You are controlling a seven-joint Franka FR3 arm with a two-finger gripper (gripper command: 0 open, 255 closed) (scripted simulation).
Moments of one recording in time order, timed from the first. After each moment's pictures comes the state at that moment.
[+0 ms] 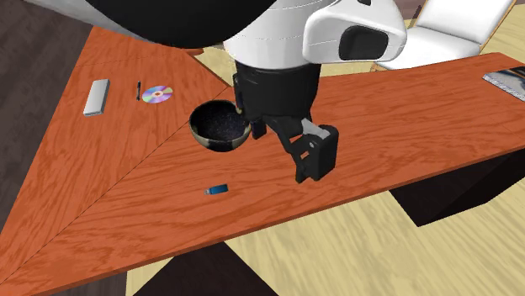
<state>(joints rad) 0.07 -0.83 0.17 -2.62 0.12 1.91 0.36</state>
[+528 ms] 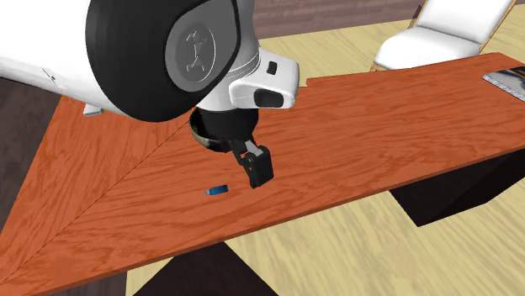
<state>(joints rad) 0.13 -0.70 0.35 -2.70 0.22 2.09 0.54</state>
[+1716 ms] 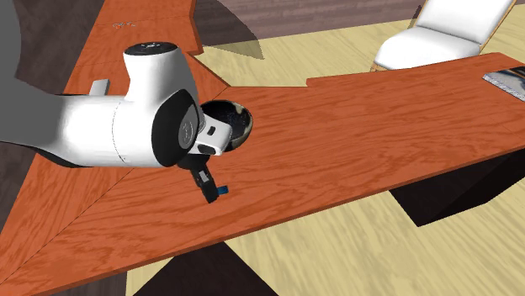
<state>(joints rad) 0.08 -0.17 0.72 -2.69 0.15 2.54 0.96</state>
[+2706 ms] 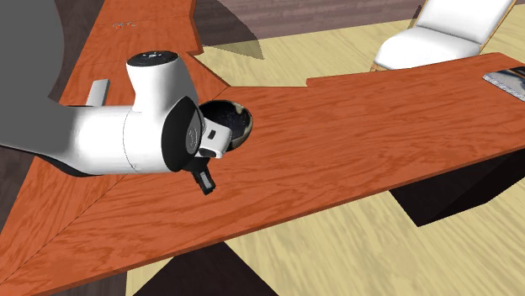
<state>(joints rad) 0.06 -0.10 0.75 -2.69 0.08 2.63 1.01</state>
